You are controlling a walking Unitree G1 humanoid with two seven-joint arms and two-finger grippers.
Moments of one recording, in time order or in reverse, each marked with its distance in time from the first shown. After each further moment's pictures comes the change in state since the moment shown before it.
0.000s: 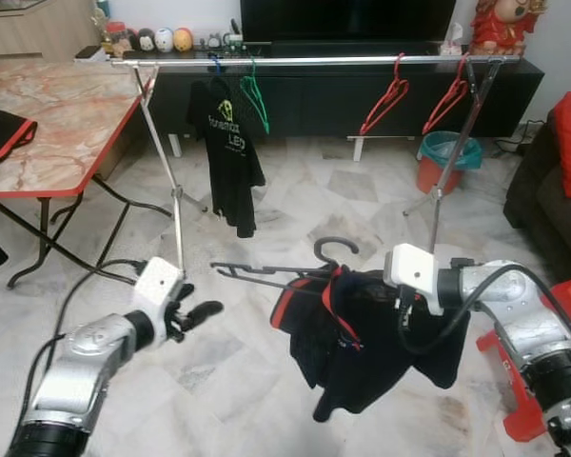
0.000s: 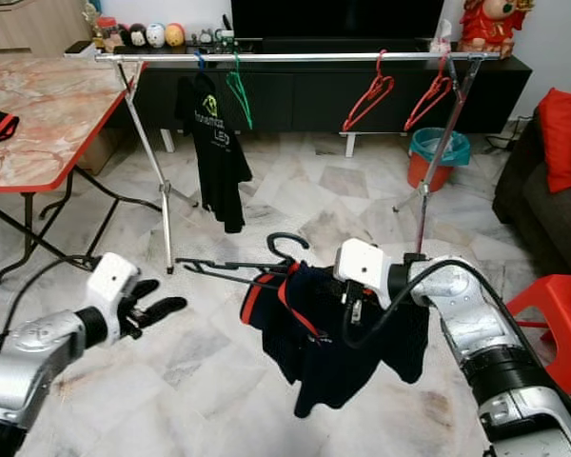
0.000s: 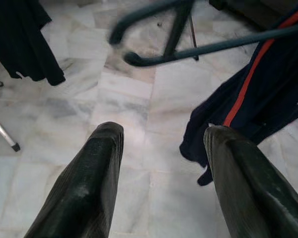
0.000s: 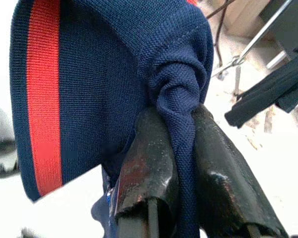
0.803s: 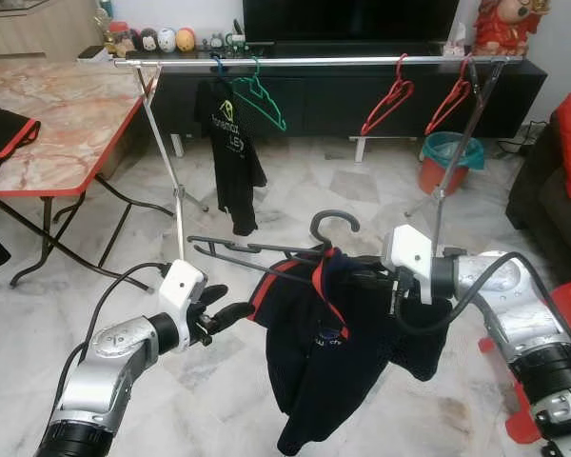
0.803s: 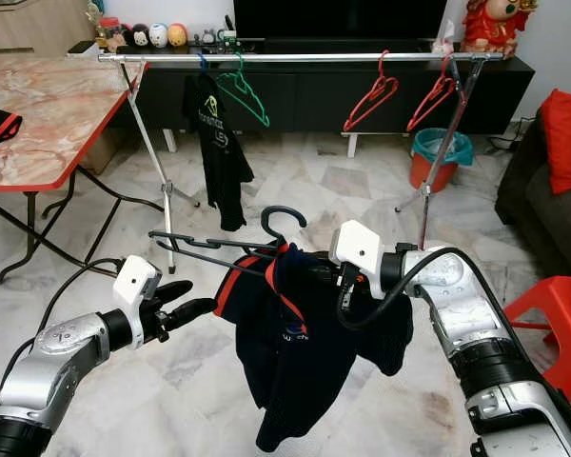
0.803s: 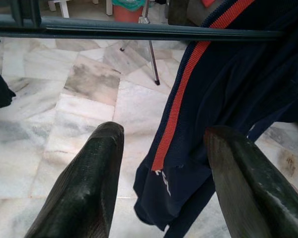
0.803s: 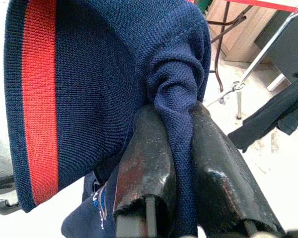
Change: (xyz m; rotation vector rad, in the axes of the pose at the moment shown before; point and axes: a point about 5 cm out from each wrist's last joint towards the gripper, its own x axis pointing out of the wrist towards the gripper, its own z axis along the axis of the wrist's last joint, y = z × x) left arm 0.012 -0.018 0.000 -0.070 -0.089 -0.133; right arm 0.006 -0.003 0.015 0.032 -0.103 0.015
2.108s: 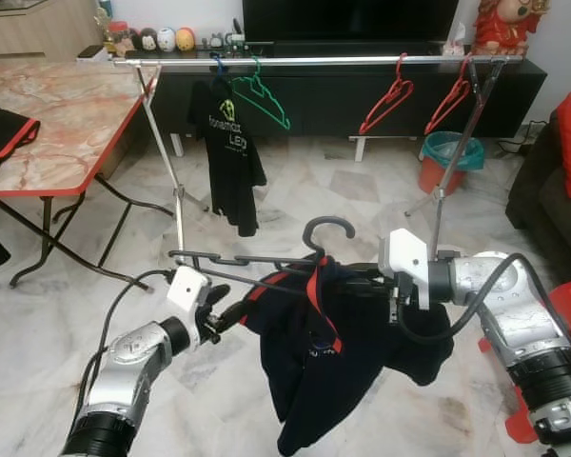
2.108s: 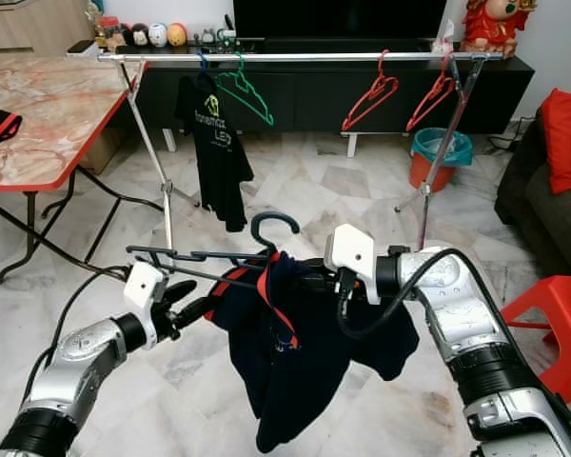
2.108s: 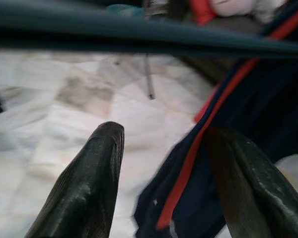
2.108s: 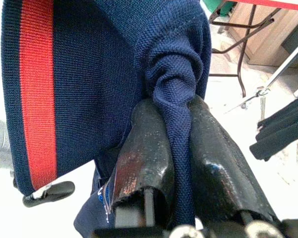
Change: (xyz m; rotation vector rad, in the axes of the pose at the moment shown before) left arm 0.020 0.001 -0.021 -0.051 -0.085 -0.036; right arm 0.004 0.010 0.009 0.020 -0.037 0.100
